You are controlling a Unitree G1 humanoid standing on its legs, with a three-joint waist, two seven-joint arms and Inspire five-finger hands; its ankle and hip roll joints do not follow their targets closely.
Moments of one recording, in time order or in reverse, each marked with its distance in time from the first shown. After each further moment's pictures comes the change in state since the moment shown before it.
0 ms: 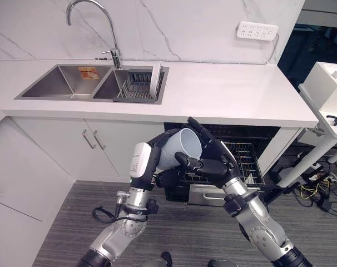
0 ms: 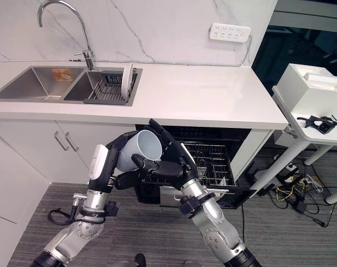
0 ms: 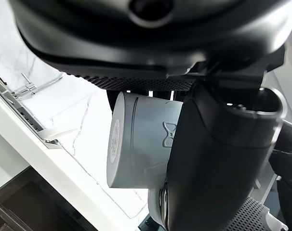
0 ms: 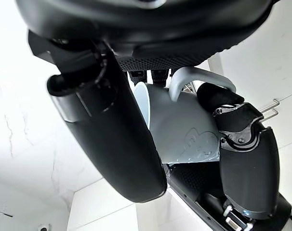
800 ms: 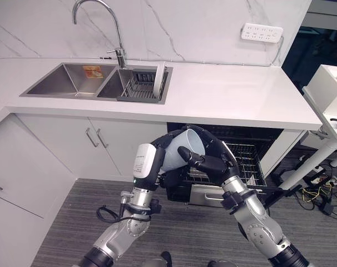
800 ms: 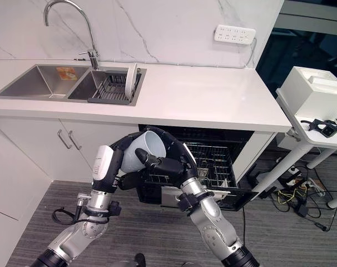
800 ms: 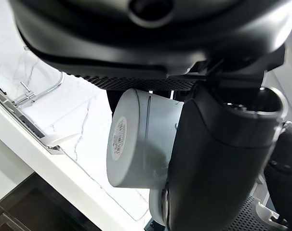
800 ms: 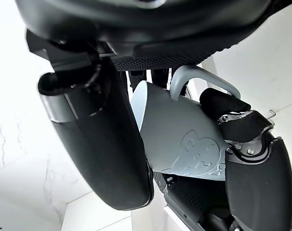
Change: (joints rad) left arm -0.023 -0.007 -0.043 0.020 0.044 0.034 0.047; right arm -0.023 0.024 -0.002 0.041 -0.016 0.000 -0.068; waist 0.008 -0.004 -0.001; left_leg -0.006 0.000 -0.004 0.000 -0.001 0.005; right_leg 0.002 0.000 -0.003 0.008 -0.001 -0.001
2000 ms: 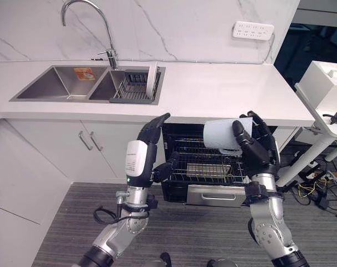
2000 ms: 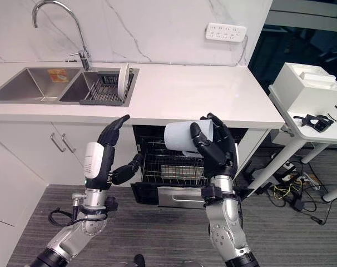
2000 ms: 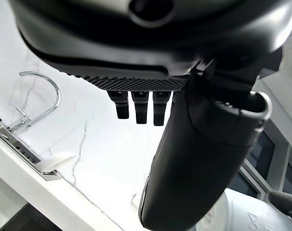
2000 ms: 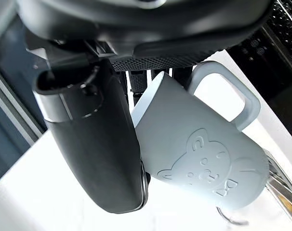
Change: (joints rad) left arm -0.005 -0.007 0.051 0.001 0.073 0.066 0.111; right arm 0.077 0.061 -0.213 0.043 0.021 -0.244 -0.227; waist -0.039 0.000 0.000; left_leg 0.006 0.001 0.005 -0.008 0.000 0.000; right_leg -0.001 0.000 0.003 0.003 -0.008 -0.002
